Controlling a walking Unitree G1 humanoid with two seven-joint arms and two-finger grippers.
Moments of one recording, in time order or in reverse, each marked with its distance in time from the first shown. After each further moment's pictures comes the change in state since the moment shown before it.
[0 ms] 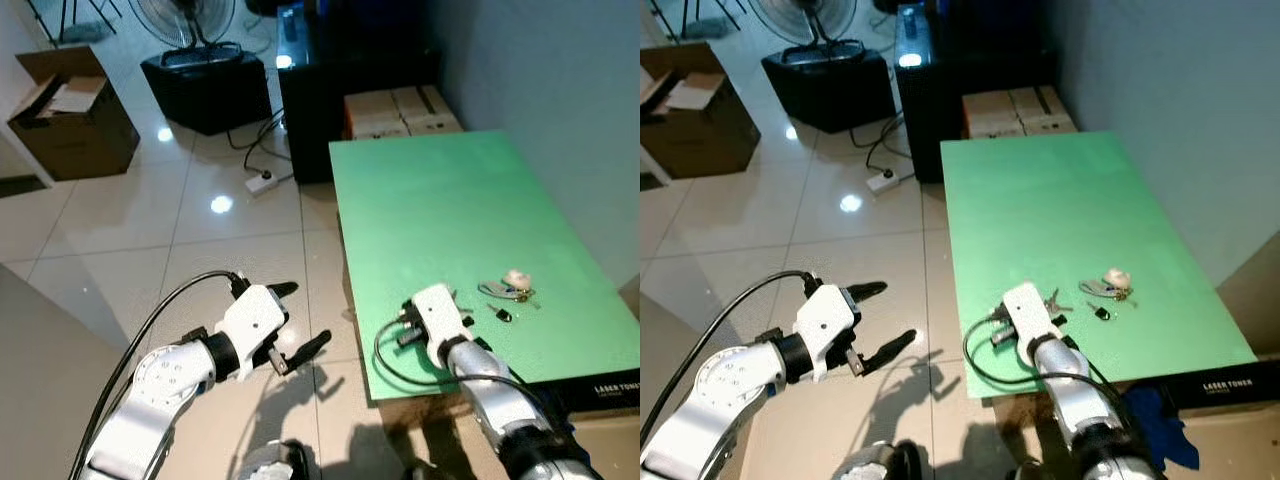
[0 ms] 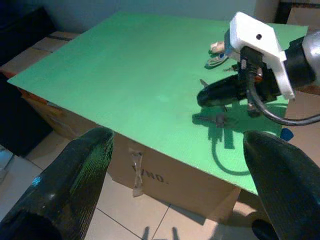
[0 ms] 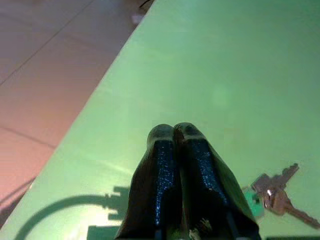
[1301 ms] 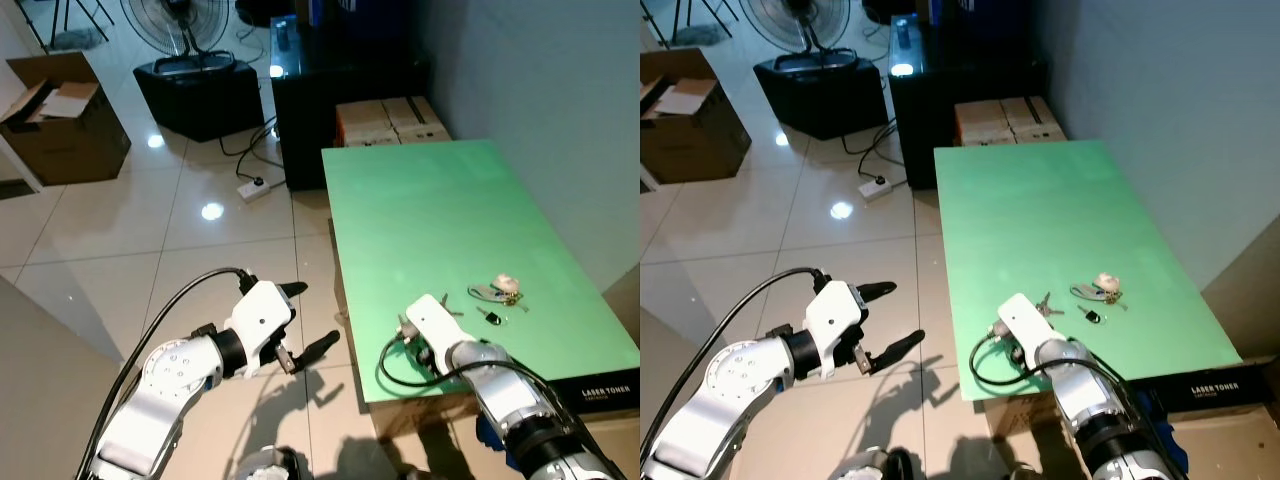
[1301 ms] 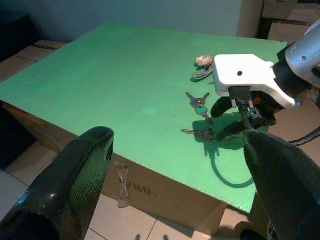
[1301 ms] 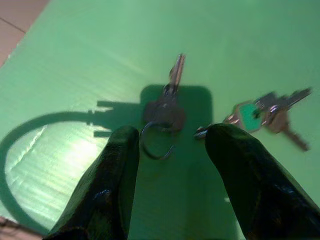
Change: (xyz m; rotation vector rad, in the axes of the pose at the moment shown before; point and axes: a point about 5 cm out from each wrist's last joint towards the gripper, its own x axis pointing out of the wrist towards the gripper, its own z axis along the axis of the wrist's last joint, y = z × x) left arm 0.008 -0.001 0.002 -0.031 -0.011 -0.049; right arm -0.005 -0.004 -0.013 -0.122 0.392 0.096
